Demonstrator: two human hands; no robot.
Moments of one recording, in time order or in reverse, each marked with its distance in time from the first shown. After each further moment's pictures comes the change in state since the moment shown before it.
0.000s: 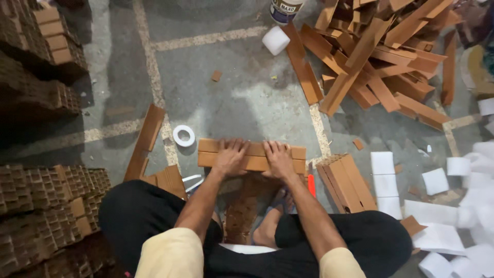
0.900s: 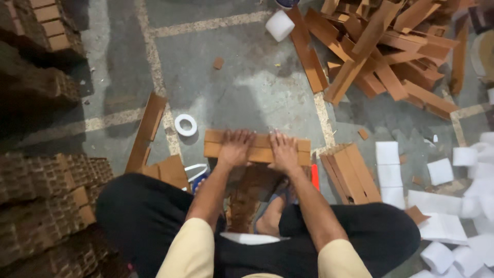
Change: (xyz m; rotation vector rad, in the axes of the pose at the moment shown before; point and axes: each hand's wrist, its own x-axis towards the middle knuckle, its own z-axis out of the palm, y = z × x) left_hand -0.003 0.016 -0.008 0.039 -0.072 -0.010; right_hand -0.011 -0.001 0.017 -0.169 -0.102 0.074
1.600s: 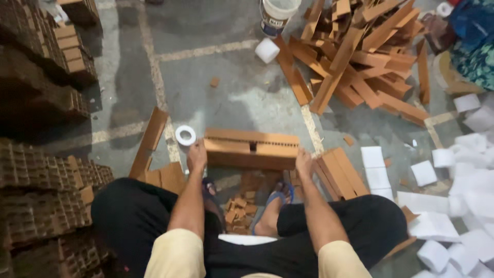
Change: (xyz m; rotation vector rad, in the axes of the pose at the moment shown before) left_hand -0.051 -0.089 0.052 -0.916 0.286 -1.137; right_hand -0.049 0.072 0.040 0.723 0.256 0.924
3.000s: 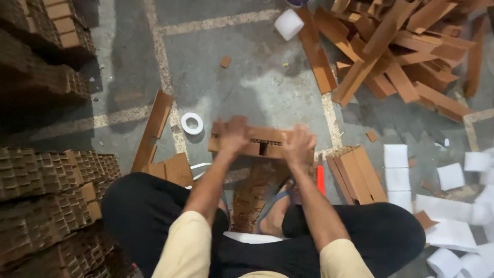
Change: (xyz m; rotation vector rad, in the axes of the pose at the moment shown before) left_hand -0.007 0.056 0.078 0.455 -0.027 0.919; right_hand -0.008 -0.054 0.073 -0.191 0.141 -0.546
